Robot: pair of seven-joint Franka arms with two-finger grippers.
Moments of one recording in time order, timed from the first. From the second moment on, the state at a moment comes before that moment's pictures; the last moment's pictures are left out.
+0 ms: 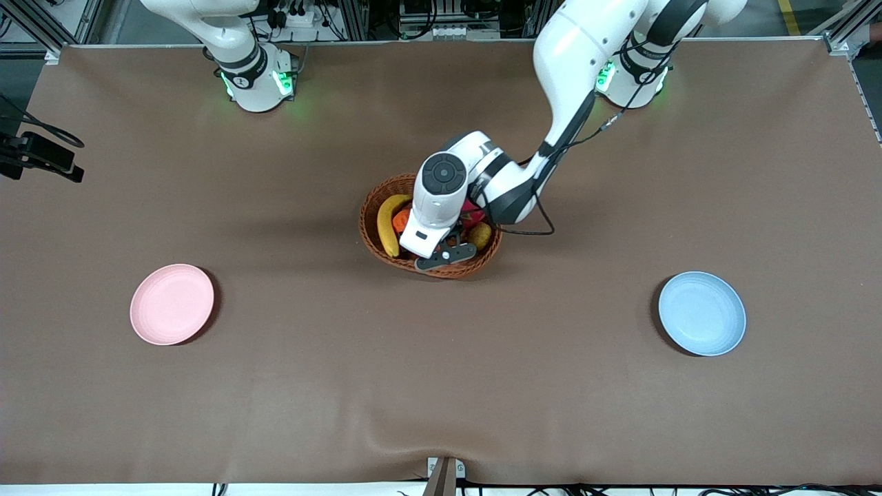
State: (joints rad) left arm -0.70 0.74 -0.14 -1.37 -0.02 2.19 -1.11; right arm 0.02 0.02 -0.11 -1.48 0.01 1.44 -0.03
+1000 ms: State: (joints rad) left arm -0.34 0.38 -0.13 -1.37 -0.02 1.82 -0.75; right arm 0.20 0.19 -0.09 -1.49 0.02 1.47 -0.02
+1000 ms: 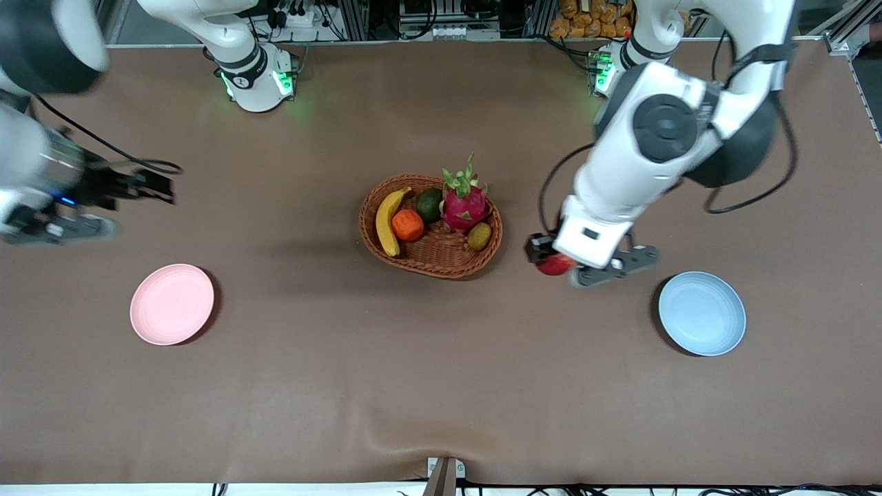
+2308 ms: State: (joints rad) left arm -0.08 0.38 -0.14 -1.48 -0.02 1.78 -0.33; right arm 0.61 0.63 -0.08 -1.44 0.02 1.87 0.49
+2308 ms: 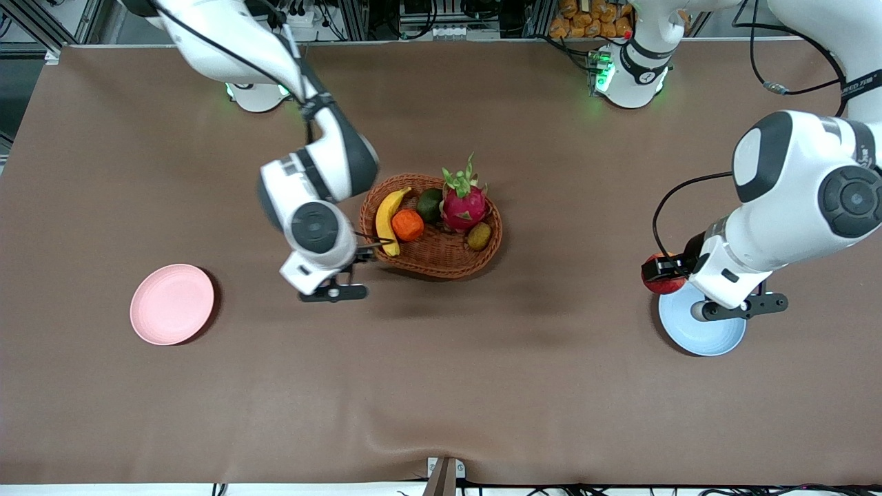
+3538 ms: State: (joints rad) left arm 0.16 0.53 -0.13 -1.67 0.01 2.13 0.09; right arm 0.76 0.74 -0.09 -1.44 0.02 1.91 0.62
